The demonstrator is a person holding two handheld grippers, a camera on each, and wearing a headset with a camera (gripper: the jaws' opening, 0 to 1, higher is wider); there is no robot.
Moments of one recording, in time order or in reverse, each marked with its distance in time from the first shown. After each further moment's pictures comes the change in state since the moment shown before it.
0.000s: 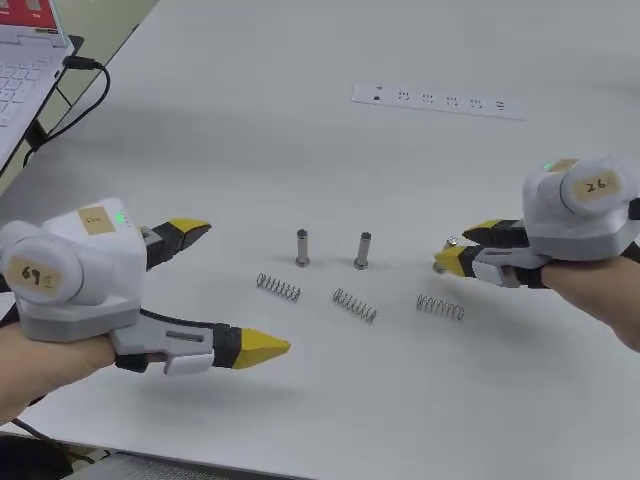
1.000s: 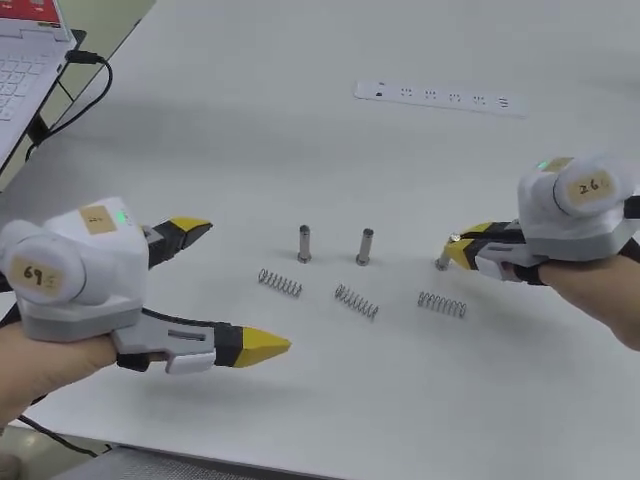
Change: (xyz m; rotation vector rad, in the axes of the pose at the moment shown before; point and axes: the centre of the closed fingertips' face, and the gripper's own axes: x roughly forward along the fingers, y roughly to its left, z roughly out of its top) left arm -0.002 -0.001 -0.002 0.000 0.005 0.008; right arm 0.003 0.004 -0.002 -0.062 0.024 -0.007
